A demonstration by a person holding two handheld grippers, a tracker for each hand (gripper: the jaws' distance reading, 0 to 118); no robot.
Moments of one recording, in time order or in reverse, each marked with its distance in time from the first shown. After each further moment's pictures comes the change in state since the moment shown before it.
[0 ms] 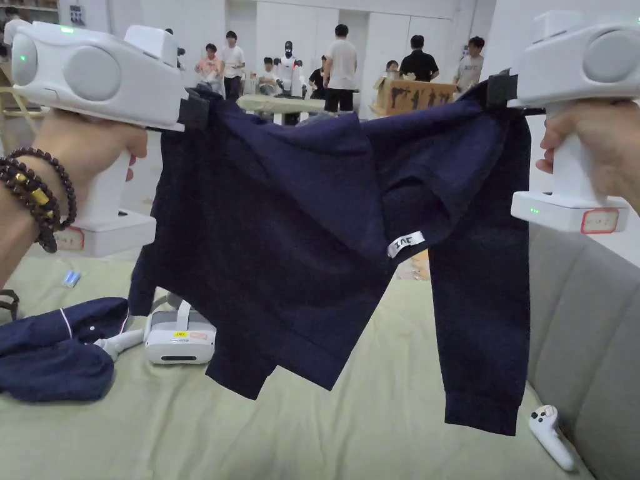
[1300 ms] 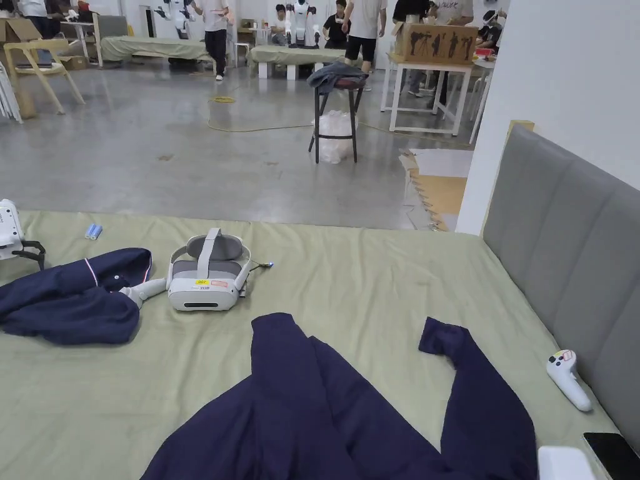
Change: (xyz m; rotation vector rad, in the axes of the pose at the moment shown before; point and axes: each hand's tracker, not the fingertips) left arm 0.121 -0.475 0.146 -0.583 -0.156 -0.036; right arm -0.005 -0.511 0.124 -0.808 0.045 -0.142
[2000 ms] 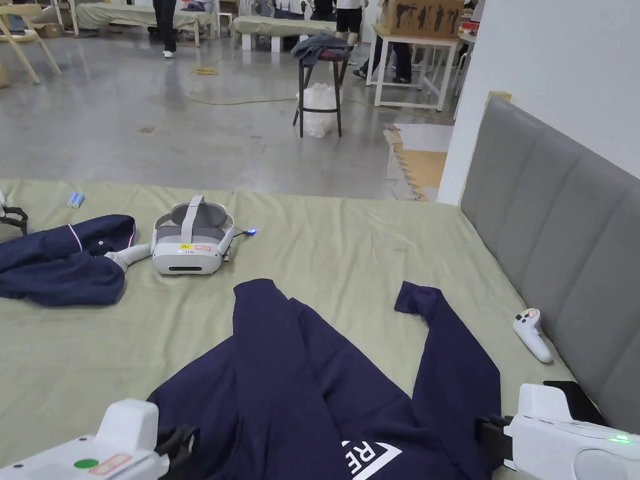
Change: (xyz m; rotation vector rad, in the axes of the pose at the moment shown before) left arm -0.015 0.030 0.050 0.178 -0.044 0.205; right arm -0.005 -0.007 0.045 0.162 0.002 -0.112
